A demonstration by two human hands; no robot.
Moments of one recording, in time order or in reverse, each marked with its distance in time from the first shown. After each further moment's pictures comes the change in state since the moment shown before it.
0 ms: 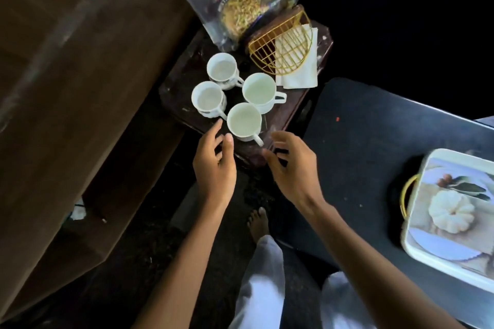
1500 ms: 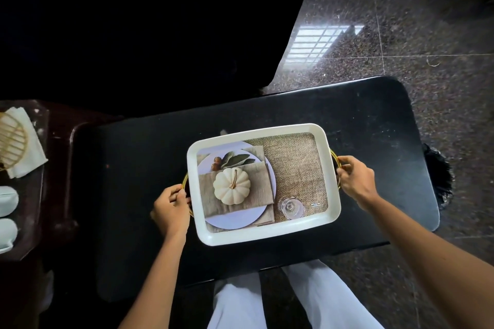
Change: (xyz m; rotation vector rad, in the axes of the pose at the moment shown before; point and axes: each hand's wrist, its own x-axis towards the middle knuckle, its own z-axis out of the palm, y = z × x) left_hand -0.183 0.024 0.336 0.391 -0.234 -0.196; right_hand -0.178 0.370 -0.471 -0.060 0.461 0.874
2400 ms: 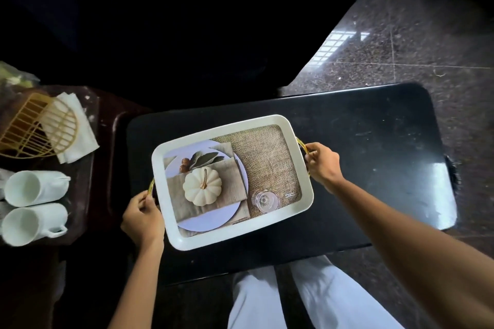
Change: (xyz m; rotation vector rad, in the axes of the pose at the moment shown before) left_hand 0.078 -0.045 -0.128 -0.090 0.191 -0.065; right_hand -0.057 -0.130 0.106 -0.081 -0.070 -0.131
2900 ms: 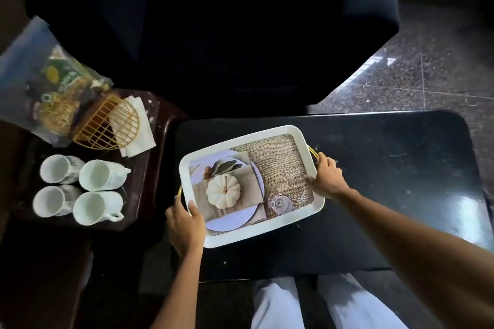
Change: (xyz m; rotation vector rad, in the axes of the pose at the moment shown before) left_hand -0.011 -0.006 -0.026 0.327 -0.109 0.093; right_hand -0.027 -0.062 0.038 -0.395 -0.275 -0.053
